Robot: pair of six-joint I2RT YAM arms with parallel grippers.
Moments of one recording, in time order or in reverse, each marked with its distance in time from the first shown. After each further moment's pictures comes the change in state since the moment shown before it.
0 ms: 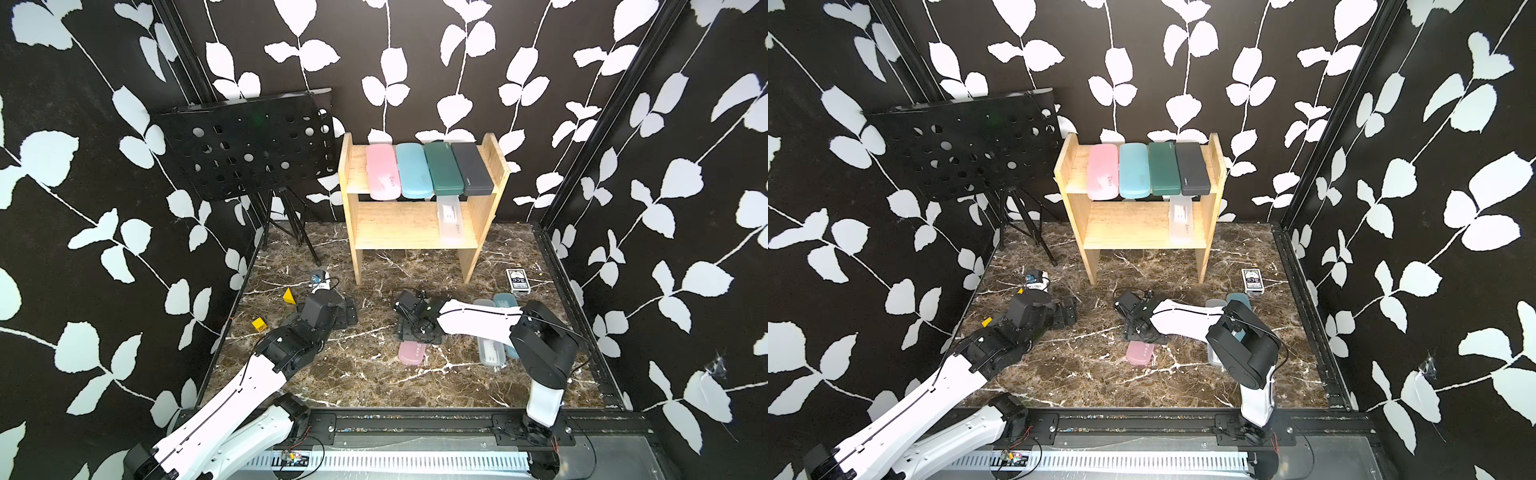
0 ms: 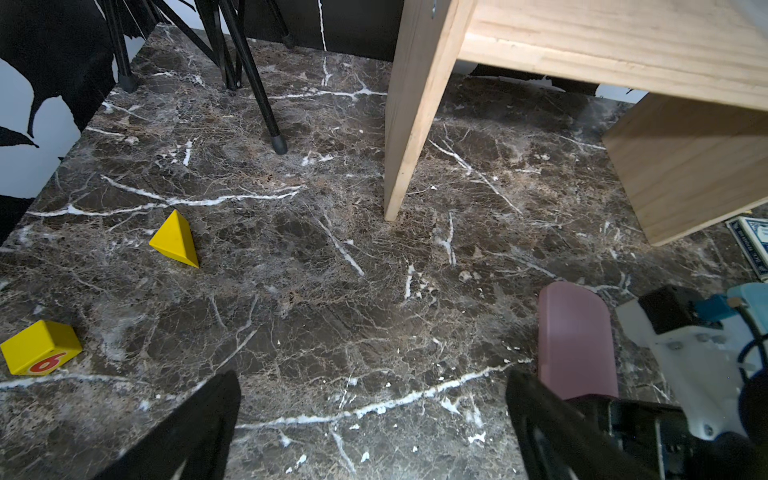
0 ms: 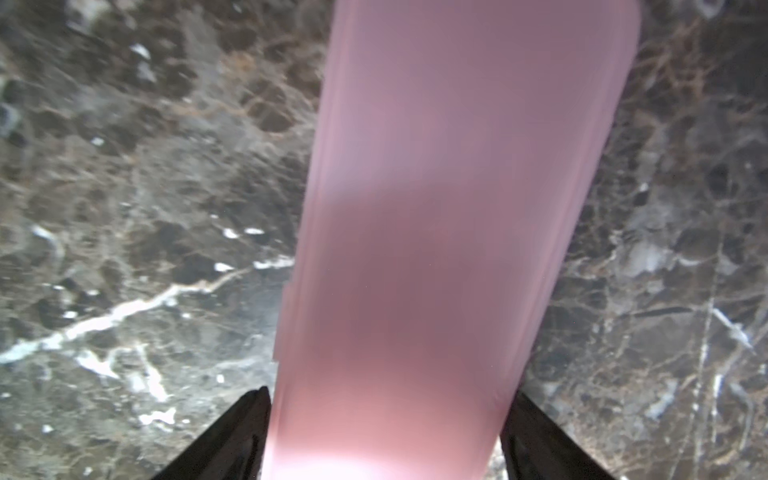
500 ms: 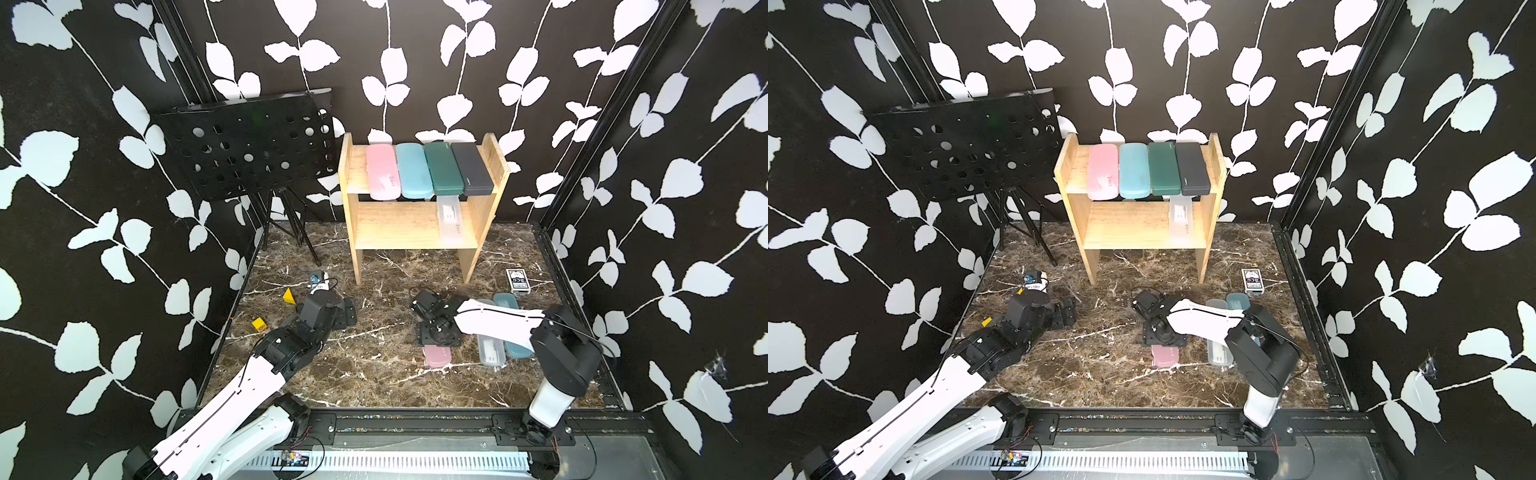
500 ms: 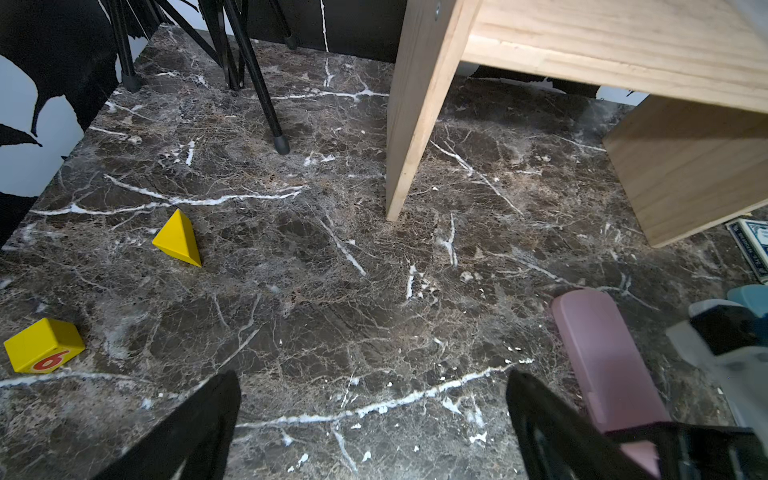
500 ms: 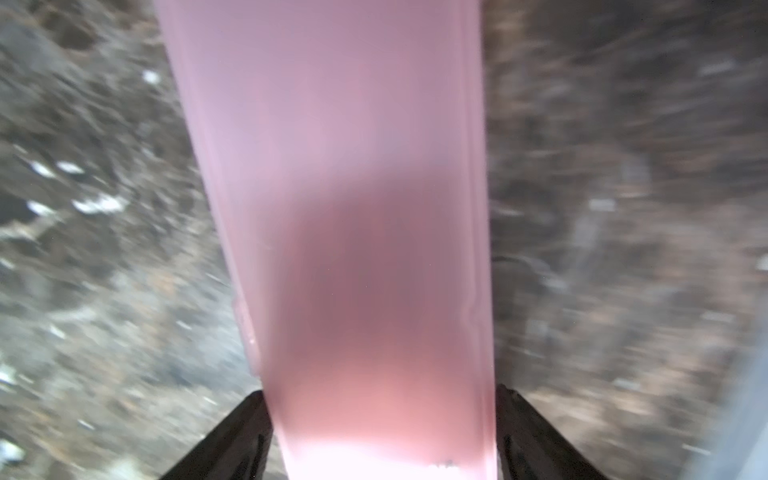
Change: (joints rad) left arm 0.004 -0.010 -0.006 -0.003 0.001 0.000; right arm -0.086 -0.157 -0.126 -0.127 -0.002 -0.163
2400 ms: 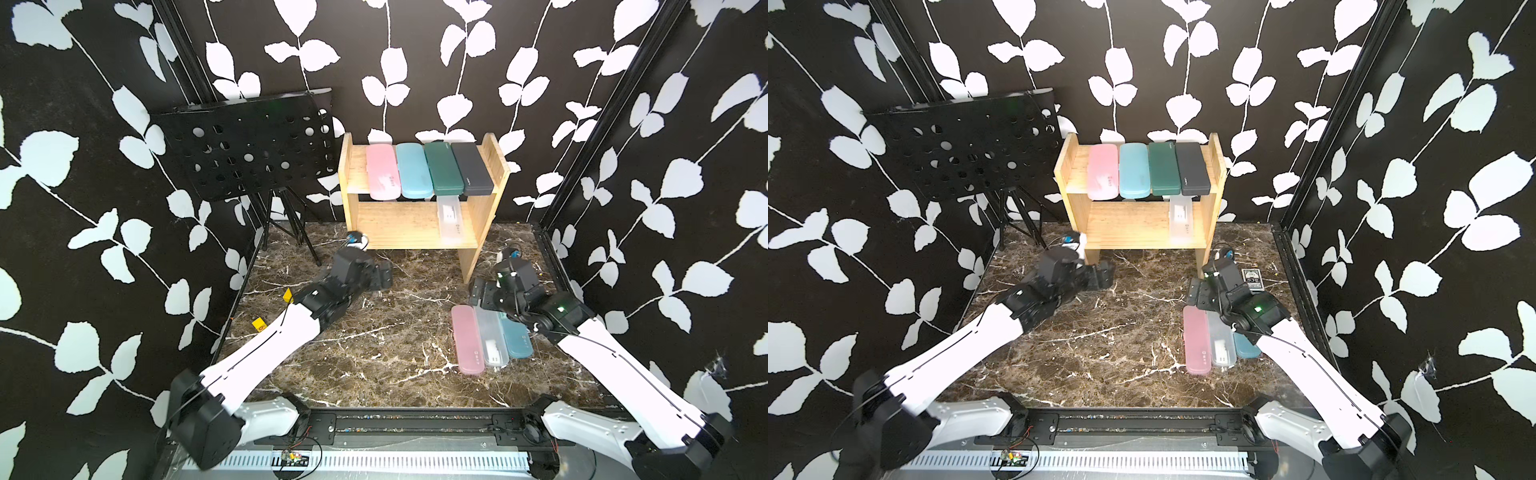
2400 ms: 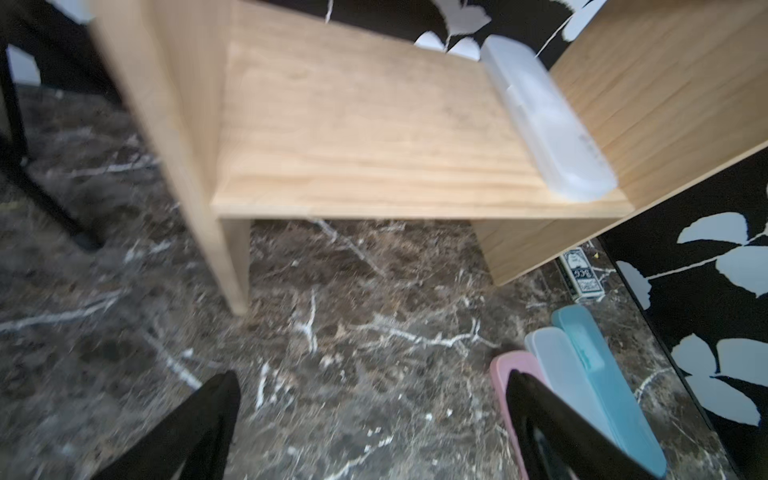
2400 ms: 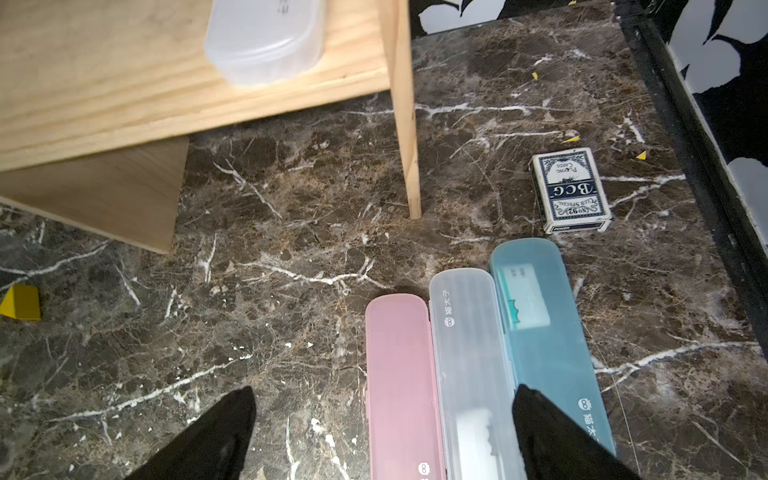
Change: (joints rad) left arm -0.080 0.478 0.393 0.272 0.214 0.042; right arm -0.294 -0.649 0.057 -0.095 0.152 -0.233
